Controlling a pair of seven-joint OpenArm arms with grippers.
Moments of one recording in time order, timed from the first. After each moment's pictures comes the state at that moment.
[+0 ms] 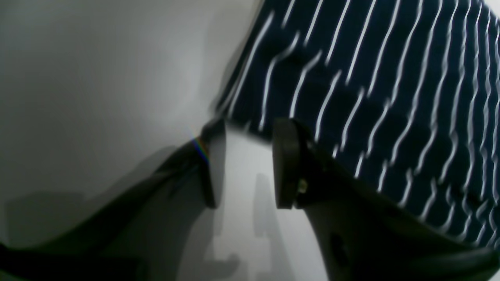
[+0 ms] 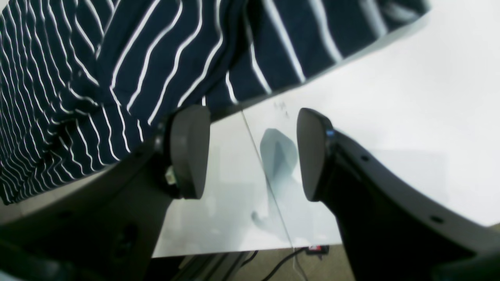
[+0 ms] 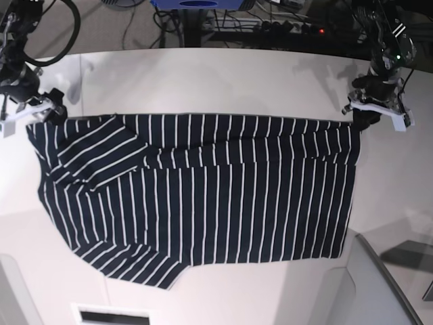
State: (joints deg) left arm 17.3 -6.6 -36.1 85.1 -23.8 -18.0 29.0; right arm -17.0 3.9 35.9 92.2 34.9 15.8 -54.6
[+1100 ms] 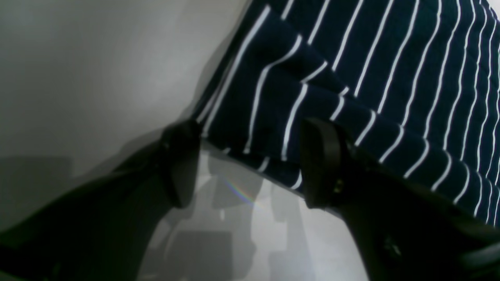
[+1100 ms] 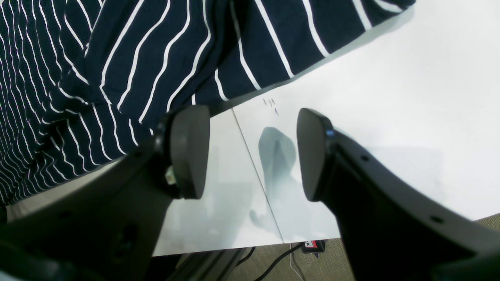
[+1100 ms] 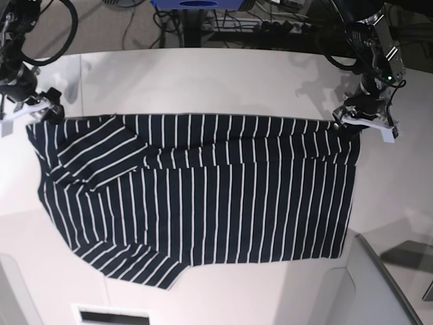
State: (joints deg) left arm 8.9 -6.8 -35.6 73.2 -23.5 -17.9 29.4; right arm -17.0 4.4 36.1 92.1 34.7 15.7 -54.5
